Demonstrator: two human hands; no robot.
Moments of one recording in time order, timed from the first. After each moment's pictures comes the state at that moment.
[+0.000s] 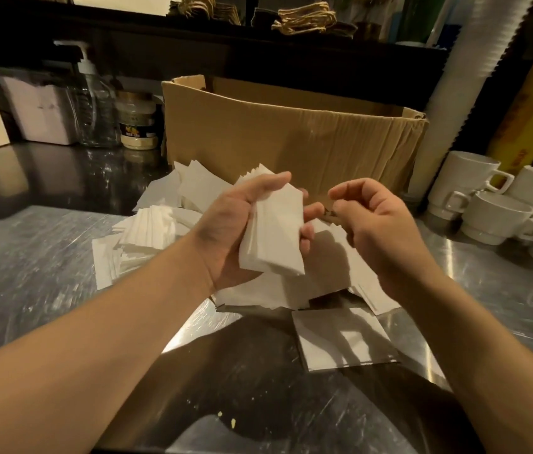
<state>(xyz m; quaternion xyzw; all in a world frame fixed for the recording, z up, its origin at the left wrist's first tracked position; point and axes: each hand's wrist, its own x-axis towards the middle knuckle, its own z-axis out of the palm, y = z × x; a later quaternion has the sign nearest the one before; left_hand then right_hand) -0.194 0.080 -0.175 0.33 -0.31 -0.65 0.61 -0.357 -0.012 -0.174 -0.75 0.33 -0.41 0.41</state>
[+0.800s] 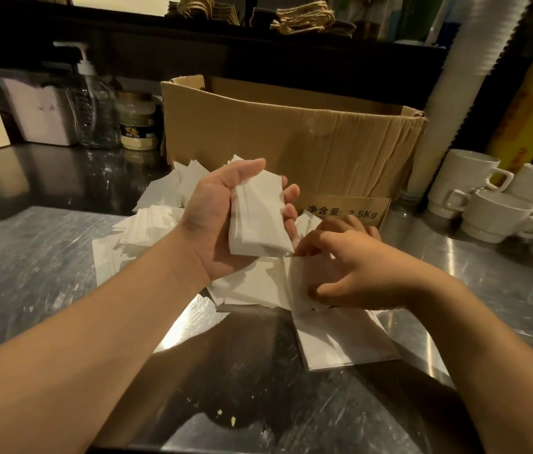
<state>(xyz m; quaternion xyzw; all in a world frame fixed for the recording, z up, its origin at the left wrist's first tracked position) -0.183 0.078 -0.173 0.28 -0.26 -0.66 0.65 -0.369 -0.008 -0.170 -0.94 0.30 -0.01 0.16</state>
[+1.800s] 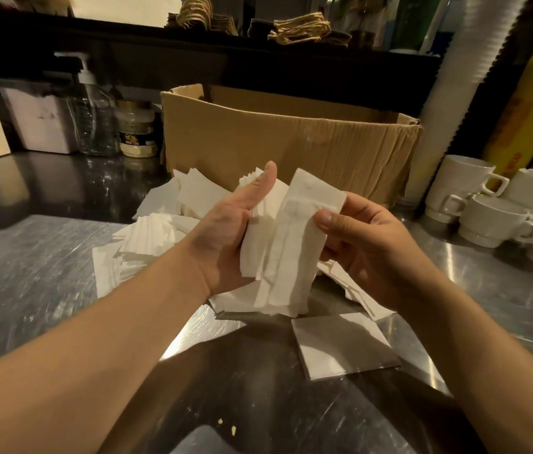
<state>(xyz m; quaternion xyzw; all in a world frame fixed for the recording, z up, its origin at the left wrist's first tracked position) -0.189 0.080 -0.175 0.42 -0.40 -0.56 0.58 -0.367 -0.012 -0.175 -0.68 0.16 -0.33 0.63</state>
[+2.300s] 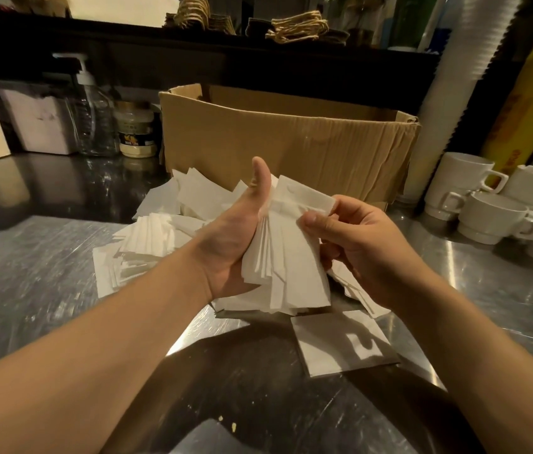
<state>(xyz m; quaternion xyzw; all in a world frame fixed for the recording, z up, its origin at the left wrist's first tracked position) -0.196 0.079 -0.179 0.40 -0.42 -0.58 0.57 -0.361 -0.013 -0.179 -0.70 0.20 -0.33 0.59</state>
